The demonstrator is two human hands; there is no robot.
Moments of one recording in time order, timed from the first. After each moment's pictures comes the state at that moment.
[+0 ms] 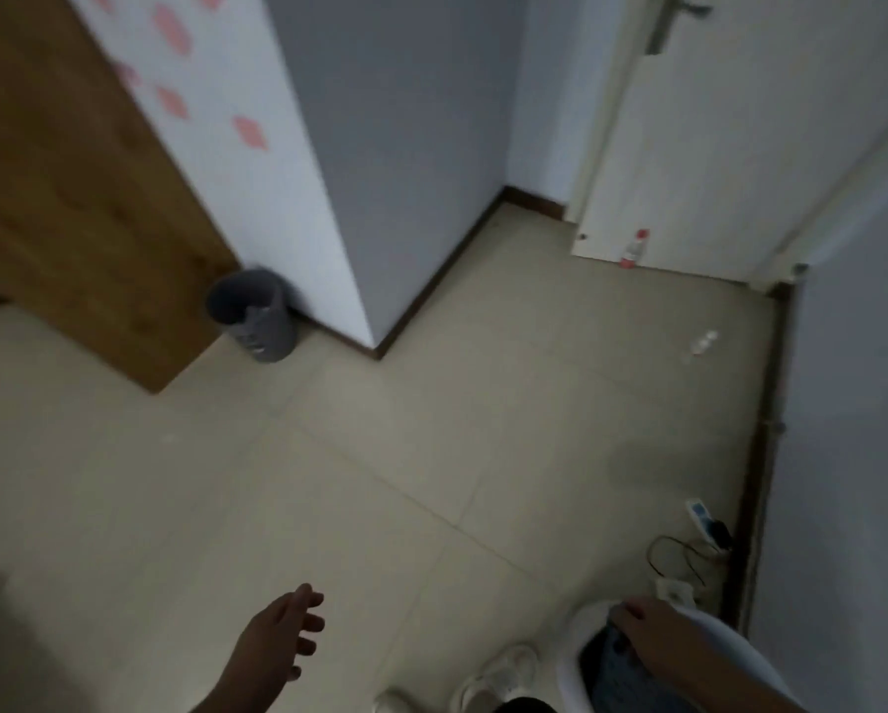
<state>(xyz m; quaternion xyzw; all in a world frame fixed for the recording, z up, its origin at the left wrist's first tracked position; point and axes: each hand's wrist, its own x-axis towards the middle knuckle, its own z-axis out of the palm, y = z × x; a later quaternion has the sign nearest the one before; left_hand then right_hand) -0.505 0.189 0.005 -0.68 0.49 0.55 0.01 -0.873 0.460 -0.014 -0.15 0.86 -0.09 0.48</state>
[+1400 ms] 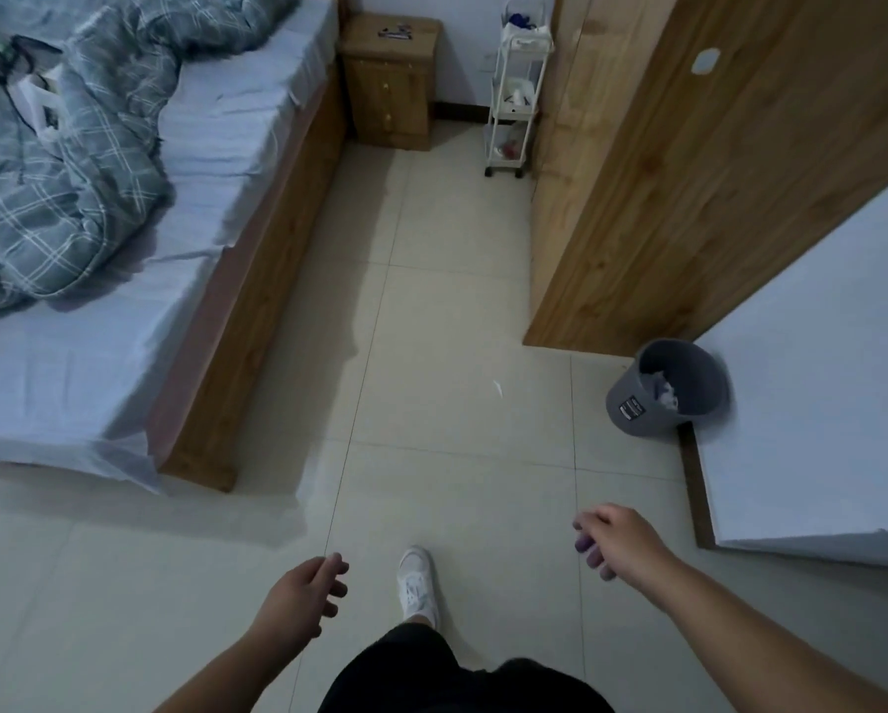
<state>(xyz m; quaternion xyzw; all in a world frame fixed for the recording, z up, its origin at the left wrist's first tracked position) -0.136 -0.024 -0.015 -0.81 0.14 0.52 -0.22 -0.470 -0.260 0.004 -0.51 0.68 0.04 0.52</state>
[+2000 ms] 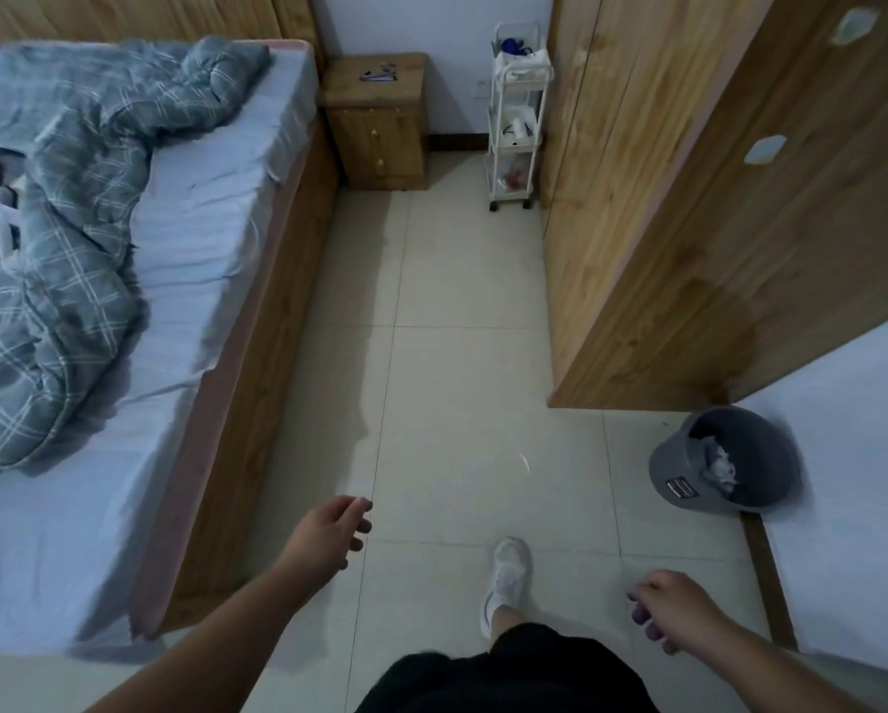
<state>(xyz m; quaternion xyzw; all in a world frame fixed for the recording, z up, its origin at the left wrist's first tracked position) 0.003 -0.373 0.040 -0.81 0.23 0.49 -0.22 -0.412 -0.487 -0.034 -0.42 0.72 0.12 0.54</state>
